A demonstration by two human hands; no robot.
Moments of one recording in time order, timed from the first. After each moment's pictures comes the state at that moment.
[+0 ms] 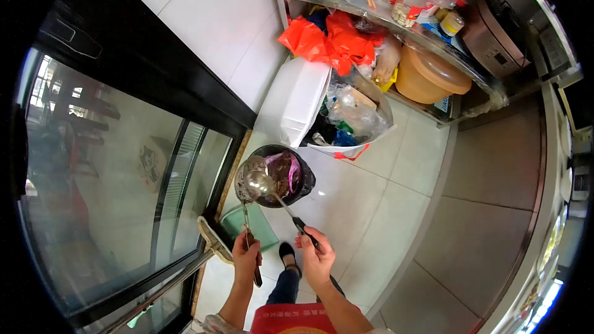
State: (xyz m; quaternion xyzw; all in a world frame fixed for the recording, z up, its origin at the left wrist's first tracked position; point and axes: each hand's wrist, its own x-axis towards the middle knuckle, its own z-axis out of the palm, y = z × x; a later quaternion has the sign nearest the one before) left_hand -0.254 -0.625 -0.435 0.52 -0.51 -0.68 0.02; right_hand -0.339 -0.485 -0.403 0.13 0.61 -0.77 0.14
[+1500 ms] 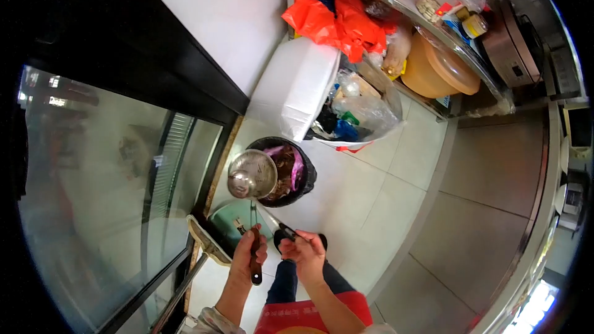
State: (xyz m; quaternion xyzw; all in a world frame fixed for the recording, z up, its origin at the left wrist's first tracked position) left_hand -0.261 -0.681 -0.489 0.45 -0.17 -0.88 -0.04; right_hand -0.329 -0.537 -0.454 0.31 0.43 -0.80 0.28
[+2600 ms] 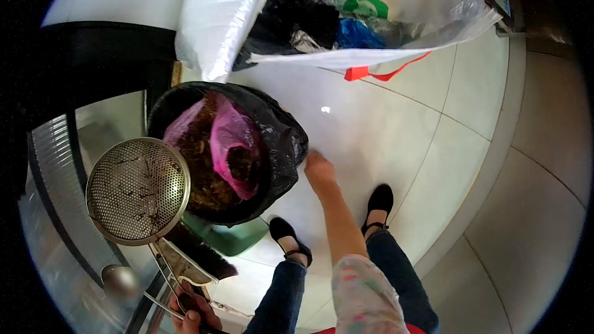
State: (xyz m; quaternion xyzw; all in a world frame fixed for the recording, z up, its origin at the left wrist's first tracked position) left_hand -0.268 -0.634 -0.536 0.62 -0.52 -0.59 -0.01; right_hand -0.365 -0.470 -0.941 -0.17 0.94 -0.22 0.21
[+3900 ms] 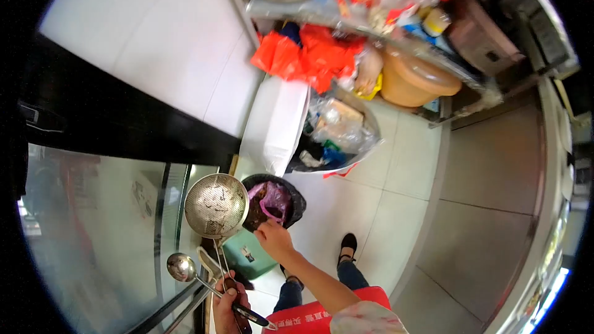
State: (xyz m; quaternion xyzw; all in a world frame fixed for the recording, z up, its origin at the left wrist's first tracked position) left_hand -0.311 -0.628 -0.316 0.55 -0.34 -0.76 0.07; right_hand -0.425 -0.564 -0.509 -0.20 0.84 -0.46 0.19
